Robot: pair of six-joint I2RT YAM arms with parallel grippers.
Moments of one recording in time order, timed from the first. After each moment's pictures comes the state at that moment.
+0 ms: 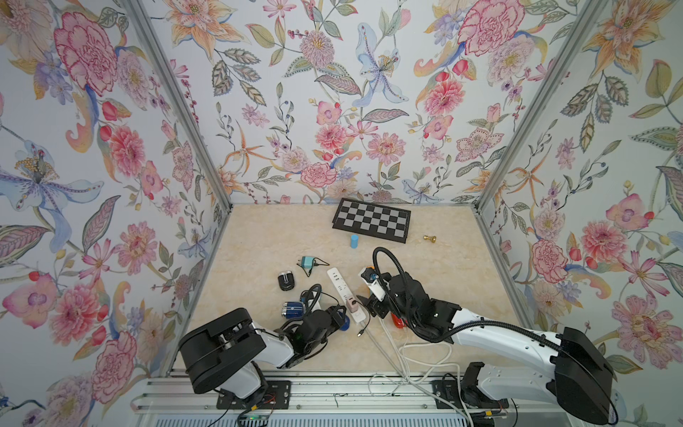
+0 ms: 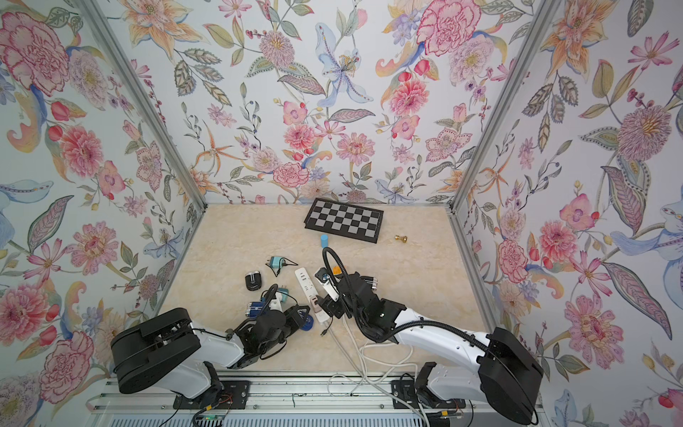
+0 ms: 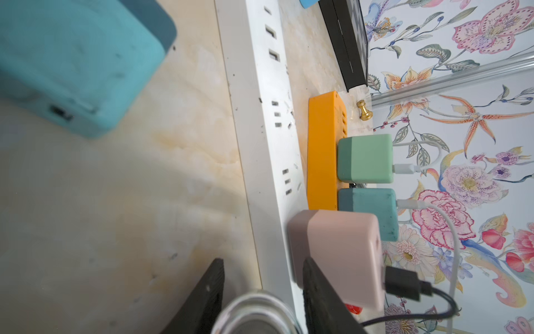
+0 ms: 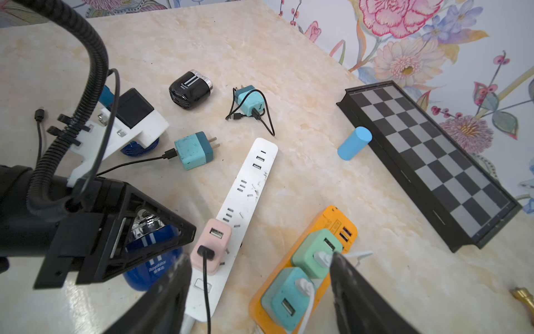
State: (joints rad) left arm -0.96 1.50 0.25 0.70 -0.27 -1.30; right arm 0.94 1.25 0.71 0.01 0.13 -0.13
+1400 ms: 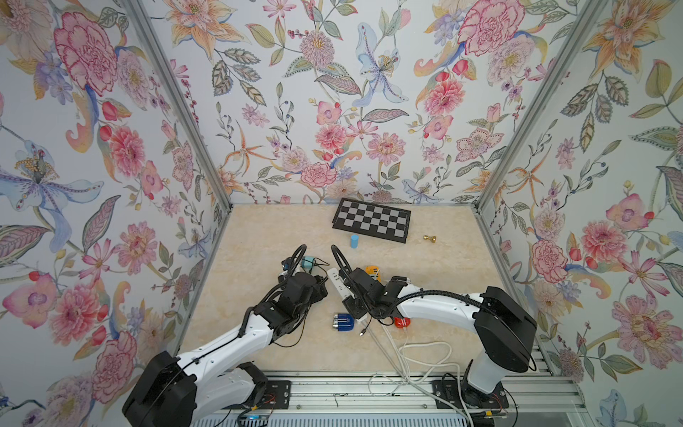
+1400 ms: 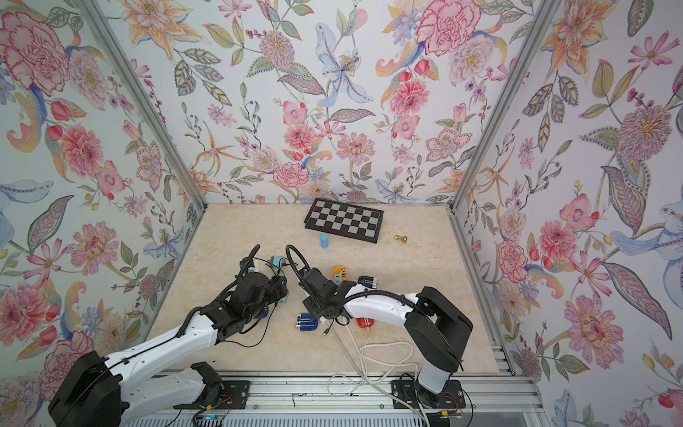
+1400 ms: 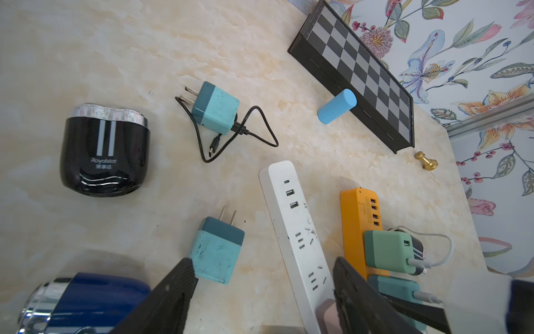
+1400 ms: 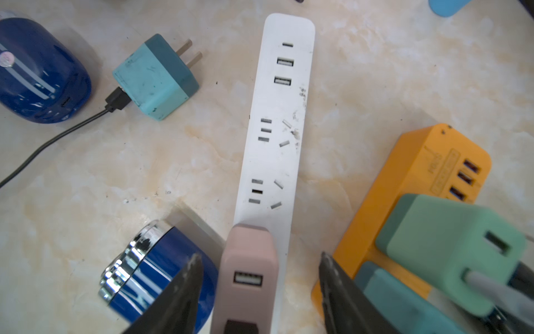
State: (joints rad) left arm -0.67 1.12 0.56 -0.11 -0.31 -0.87; right arm 1.00 1.72 1.09 -0.39 0.19 0.22
